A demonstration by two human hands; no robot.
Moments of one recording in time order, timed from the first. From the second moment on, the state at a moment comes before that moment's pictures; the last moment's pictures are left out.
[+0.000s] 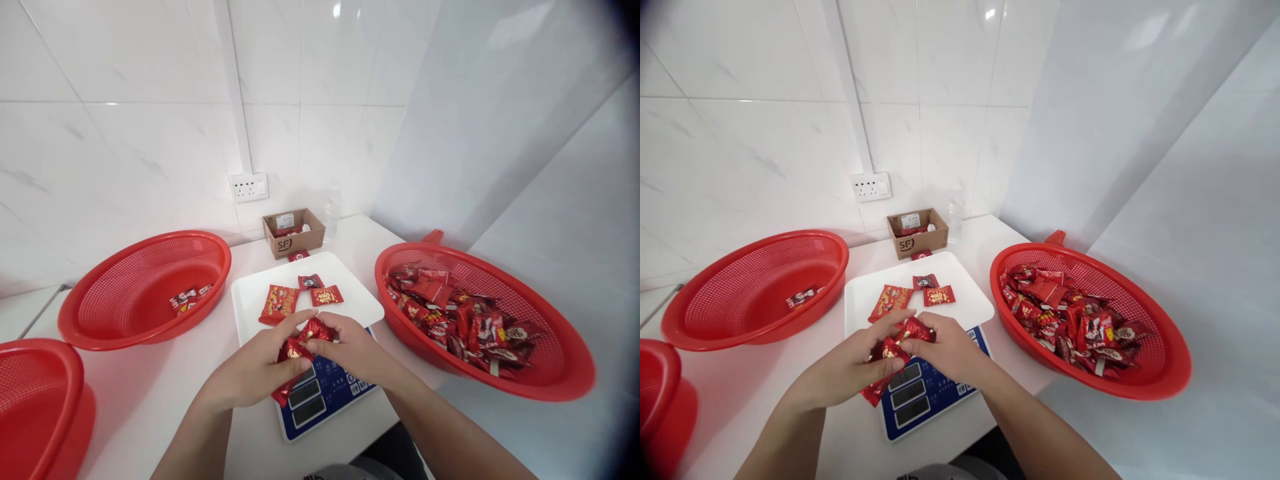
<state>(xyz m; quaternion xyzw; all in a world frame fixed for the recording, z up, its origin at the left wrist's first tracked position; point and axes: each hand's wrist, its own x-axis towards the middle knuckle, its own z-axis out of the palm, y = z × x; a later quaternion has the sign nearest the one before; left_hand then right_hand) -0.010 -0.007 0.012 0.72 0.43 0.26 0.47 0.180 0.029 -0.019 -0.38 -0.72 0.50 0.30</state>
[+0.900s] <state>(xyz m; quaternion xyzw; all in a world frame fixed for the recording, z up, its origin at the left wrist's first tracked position) -0.020 0.006 0.005 0.58 0.56 0.41 0.42 0.181 0.027 -0.027 -0.40 -0.74 0.45 0.28</state>
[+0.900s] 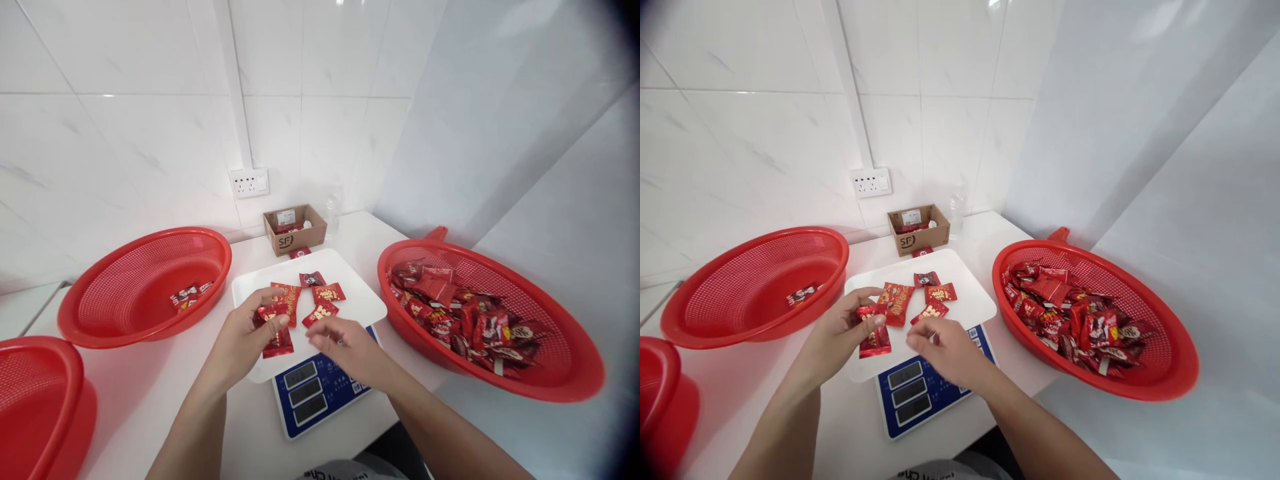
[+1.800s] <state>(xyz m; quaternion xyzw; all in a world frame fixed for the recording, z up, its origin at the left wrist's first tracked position) -0.002 0.000 0.002 0.67 0.48 0.38 0.41 0.179 0.005 -0.024 -0.37 -0.74 0.48 0.29</state>
